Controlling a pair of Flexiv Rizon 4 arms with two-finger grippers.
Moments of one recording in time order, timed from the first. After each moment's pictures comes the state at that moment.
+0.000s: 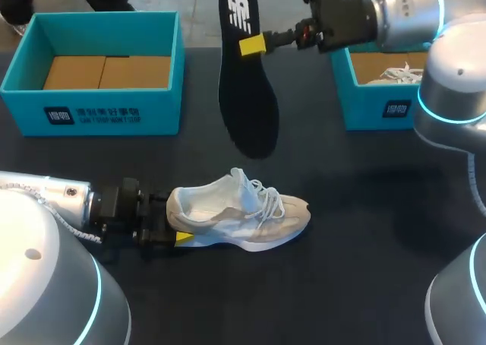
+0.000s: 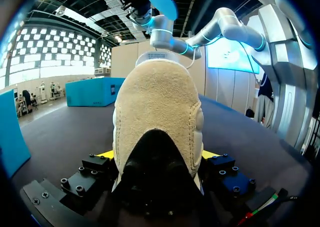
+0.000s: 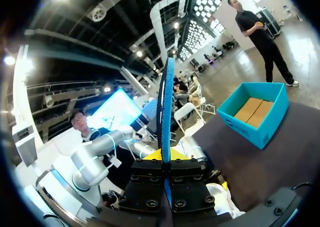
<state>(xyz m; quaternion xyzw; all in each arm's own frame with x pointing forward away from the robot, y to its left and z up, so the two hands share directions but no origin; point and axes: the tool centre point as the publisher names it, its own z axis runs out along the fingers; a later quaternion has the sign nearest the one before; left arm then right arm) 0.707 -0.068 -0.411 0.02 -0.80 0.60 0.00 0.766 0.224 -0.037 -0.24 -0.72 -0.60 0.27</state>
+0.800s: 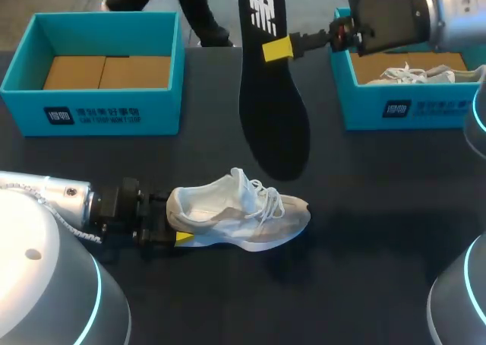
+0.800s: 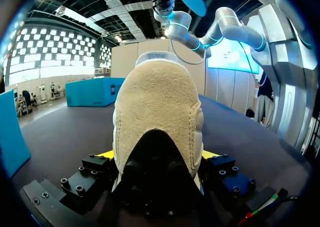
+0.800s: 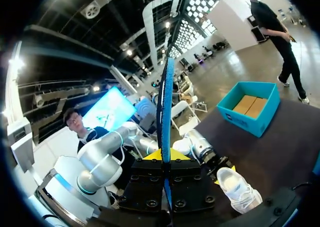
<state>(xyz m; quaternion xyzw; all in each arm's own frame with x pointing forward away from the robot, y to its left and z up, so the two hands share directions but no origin) 0.707 -0.067 -0.411 0.02 -0.80 0.60 0.00 0.682 0.195 0.012 -0.27 -0.73 -0.58 0.23</state>
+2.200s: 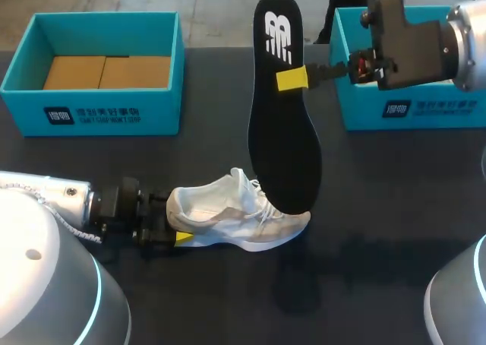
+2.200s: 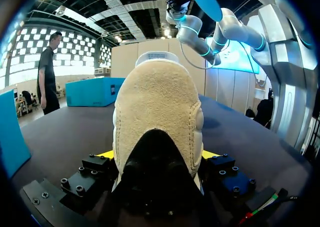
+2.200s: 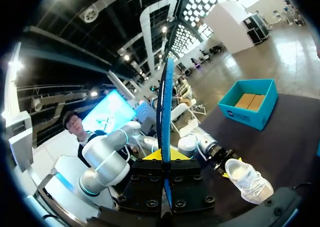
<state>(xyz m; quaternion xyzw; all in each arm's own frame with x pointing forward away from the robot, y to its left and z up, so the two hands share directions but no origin) 0.707 -0.067 -0.411 0.02 -0.80 0.60 0.00 0.631 0.184 0.013 -0.29 -0.72 -0.59 0.23</state>
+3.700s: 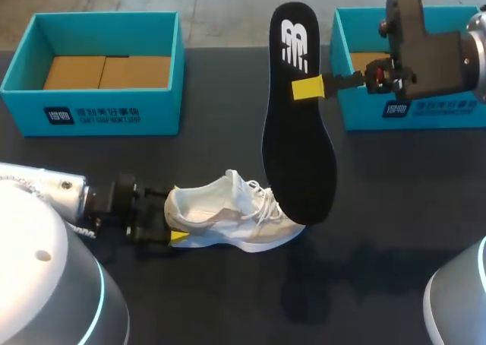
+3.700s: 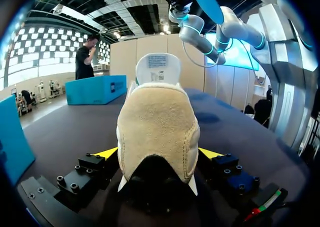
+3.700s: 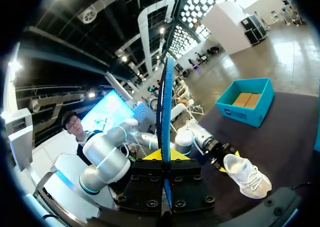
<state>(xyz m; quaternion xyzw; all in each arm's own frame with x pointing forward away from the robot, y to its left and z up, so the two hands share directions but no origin) 0.709 -0.056 -0.404 0.02 -0.81 0.58 0.00 0.617 0.167 0.010 -0.30 -0.72 -0.59 0.22</state>
